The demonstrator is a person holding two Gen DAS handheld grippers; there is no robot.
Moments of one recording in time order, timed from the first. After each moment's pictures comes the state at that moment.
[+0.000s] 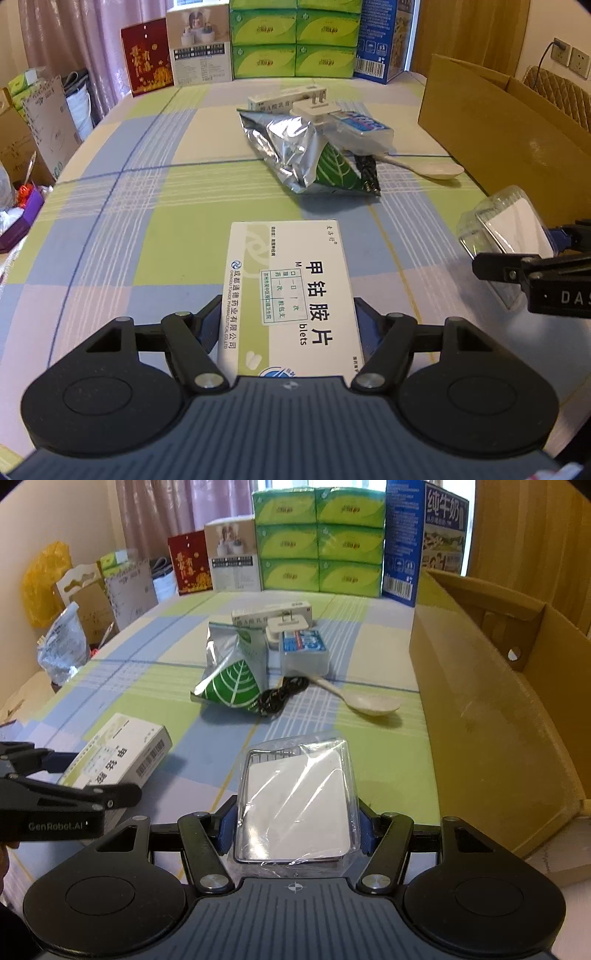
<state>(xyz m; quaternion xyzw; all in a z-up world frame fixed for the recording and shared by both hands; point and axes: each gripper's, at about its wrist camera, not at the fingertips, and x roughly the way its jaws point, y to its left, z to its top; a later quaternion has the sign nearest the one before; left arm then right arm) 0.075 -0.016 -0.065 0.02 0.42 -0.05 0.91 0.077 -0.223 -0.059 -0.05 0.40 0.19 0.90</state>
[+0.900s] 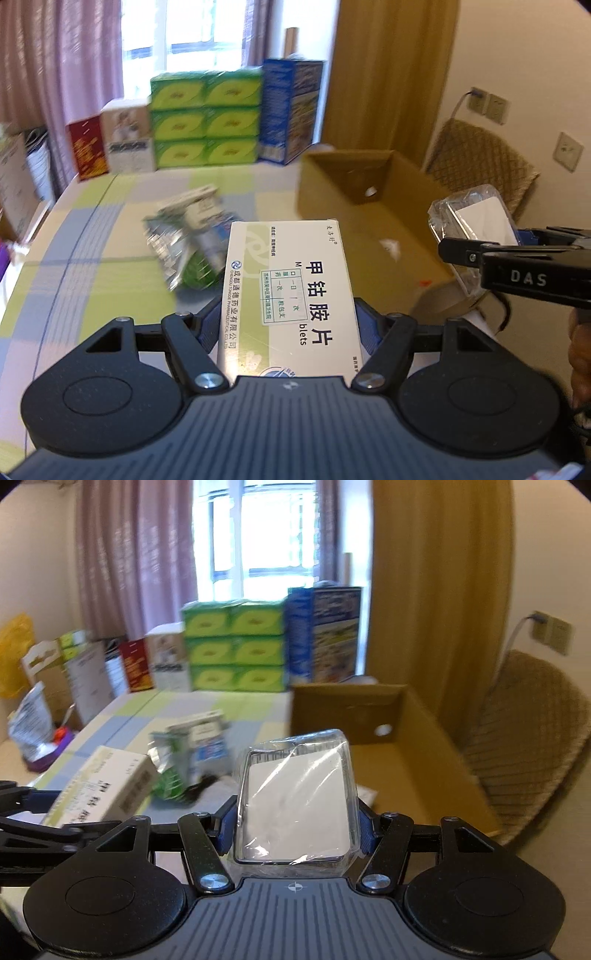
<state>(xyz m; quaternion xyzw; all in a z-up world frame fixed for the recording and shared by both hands) 0.022 -0.132 0.068 0.00 0.34 -0.14 0.93 0.018 -0.333 0.079 -0.02 0.30 0.10 0.95</state>
